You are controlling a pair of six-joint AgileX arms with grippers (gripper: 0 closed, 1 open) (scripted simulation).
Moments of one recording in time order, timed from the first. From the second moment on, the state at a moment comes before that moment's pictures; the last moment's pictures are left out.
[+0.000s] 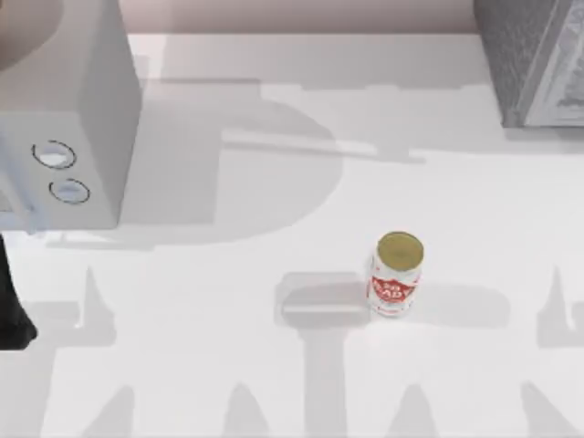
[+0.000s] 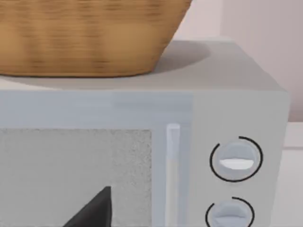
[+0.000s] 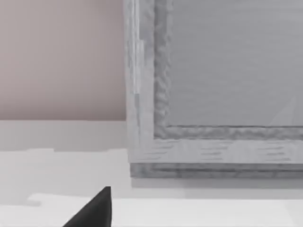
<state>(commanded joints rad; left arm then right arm) 0.00 0.00 0.00 0.00 0.00 0.00 0.00 0.00 0.00 0.00 0.00 0.00</state>
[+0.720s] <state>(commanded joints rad) -0.20 0.49 0.39 -0.34 -0.01 0.05 0.00 0.00 0.00 0.00 0.00 0.00</state>
